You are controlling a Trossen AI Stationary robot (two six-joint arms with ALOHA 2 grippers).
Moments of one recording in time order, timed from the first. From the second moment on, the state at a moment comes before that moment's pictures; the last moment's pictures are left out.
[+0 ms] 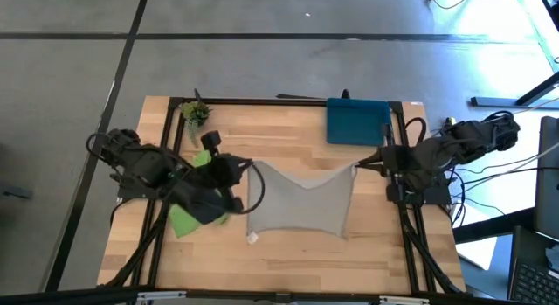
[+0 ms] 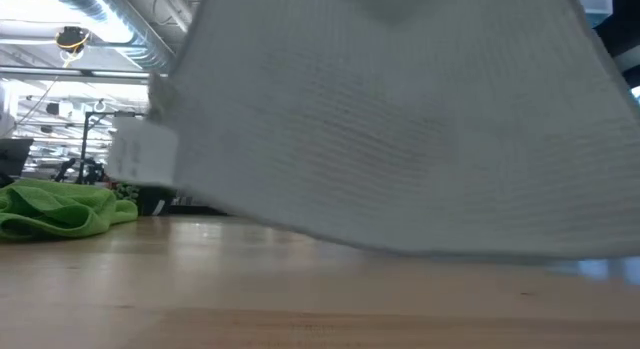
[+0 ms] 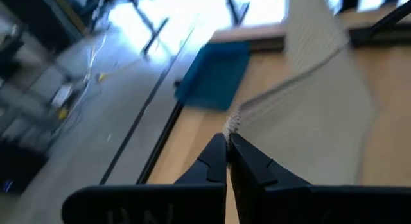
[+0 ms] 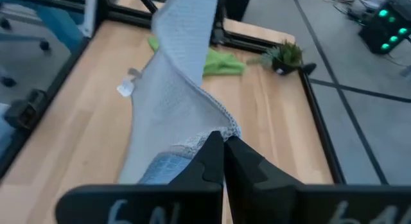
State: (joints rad) left arm -0.54 1.67 2.16 -1.48 -0.95 -0.47; right arm 0.45 1.01 1.39 -0.97 0.44 0.05
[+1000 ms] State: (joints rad) left arm -0.28 1.67 1.72 -1.52 -0.84 -0.60; right arm 0.25 1.01 0.99 -0.87 0.50 0.07
